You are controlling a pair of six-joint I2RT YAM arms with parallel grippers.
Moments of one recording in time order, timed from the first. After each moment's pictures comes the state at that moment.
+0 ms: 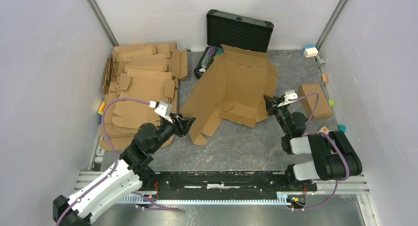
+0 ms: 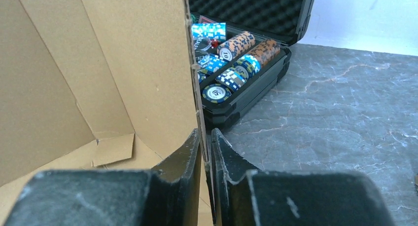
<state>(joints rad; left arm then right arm) -0.72 0.52 0.35 0.12 -0.03 -0.35 0.14 1.40 0.16 1.35 -0.23 0.09</state>
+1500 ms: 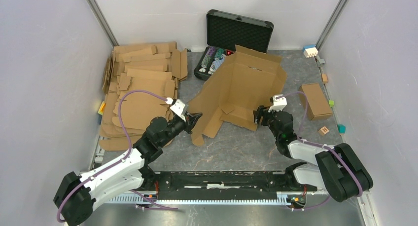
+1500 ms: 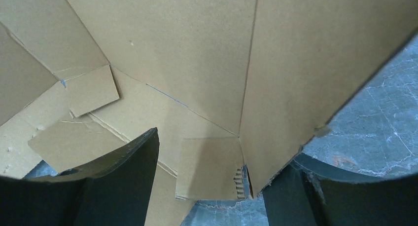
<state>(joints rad) -0.75 0.81 0.35 0.41 0.03 -0.13 0.37 1.22 0.19 0.75 0.13 0.20</state>
